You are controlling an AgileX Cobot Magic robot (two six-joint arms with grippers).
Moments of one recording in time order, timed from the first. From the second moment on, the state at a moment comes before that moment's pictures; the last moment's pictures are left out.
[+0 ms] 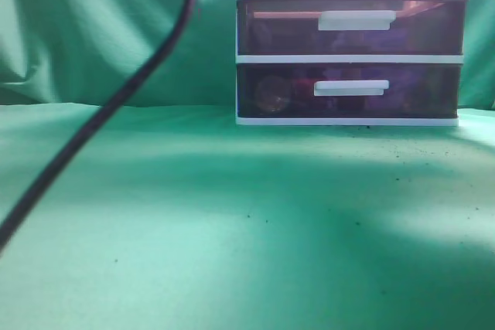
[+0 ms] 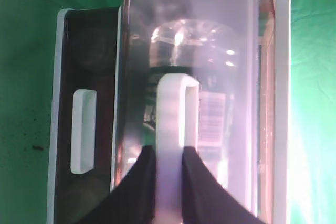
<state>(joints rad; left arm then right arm) -0.62 2.12 -2.22 -1.13 0.45 1.36 0.31 1.38 -0.74 -0.28 -0.29 -1.25</state>
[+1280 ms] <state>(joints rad) -0.61 1.08 -1.61 -0.02 1.07 0.08 0.22 1.76 -1.23 -0.22 -0.27 -1.36</state>
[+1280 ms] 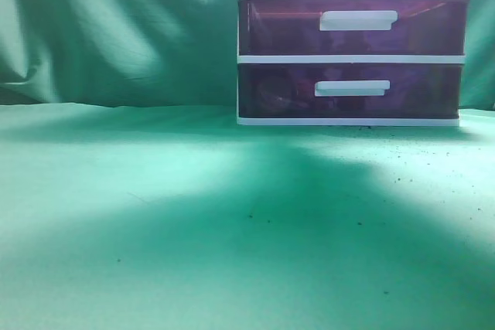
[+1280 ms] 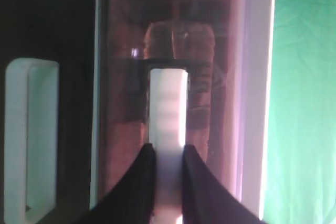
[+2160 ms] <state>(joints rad) -0.61 0.95 -1.20 -0.02 0.88 0.00 0.22 1.80 -1.24 -0.25 -0.33 -1.27</state>
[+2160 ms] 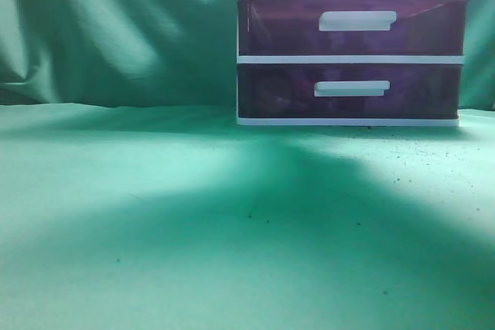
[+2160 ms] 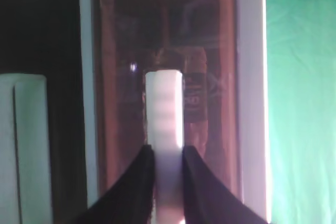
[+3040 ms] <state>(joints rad) -0.61 0.94 -1.19 0.03 0.86 0.00 0.26 1.70 -1.22 -0.21 -0.19 -1.13</state>
